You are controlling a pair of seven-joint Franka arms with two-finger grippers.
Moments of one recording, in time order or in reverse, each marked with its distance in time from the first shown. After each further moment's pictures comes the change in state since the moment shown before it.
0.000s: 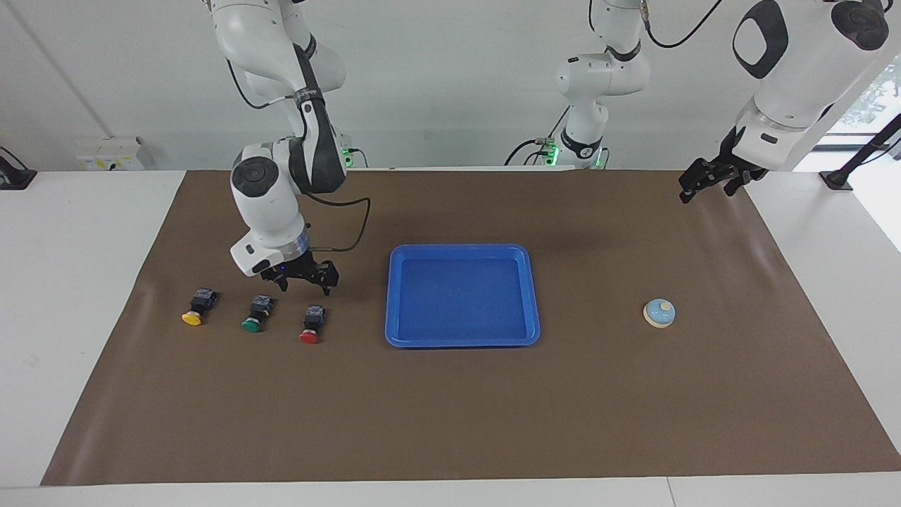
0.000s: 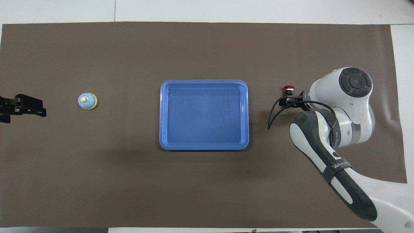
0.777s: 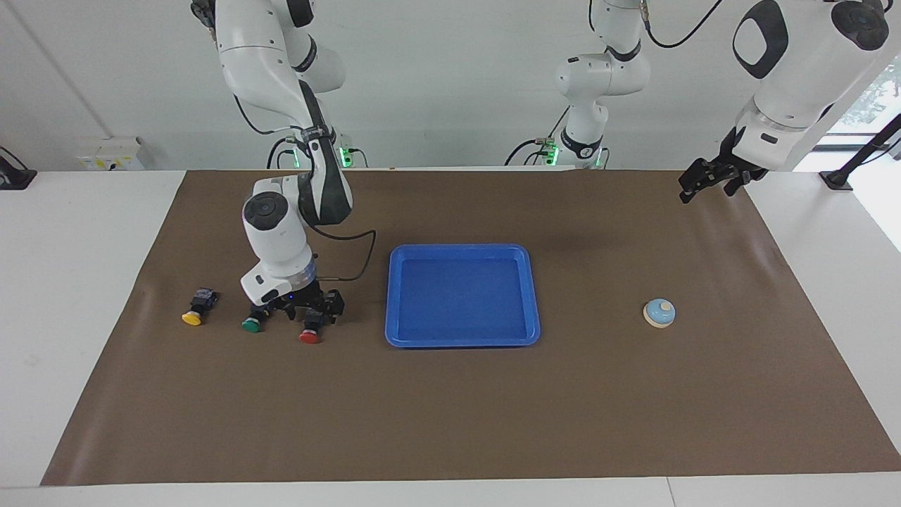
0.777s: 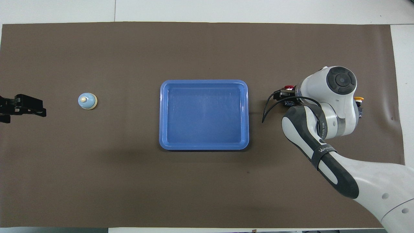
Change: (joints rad) left arm 0.000 0.000 0.000 0.000 0.000 0.000 0.000; right arm -0.001 0.113 -0.001 0.054 0.000 0.096 0.000
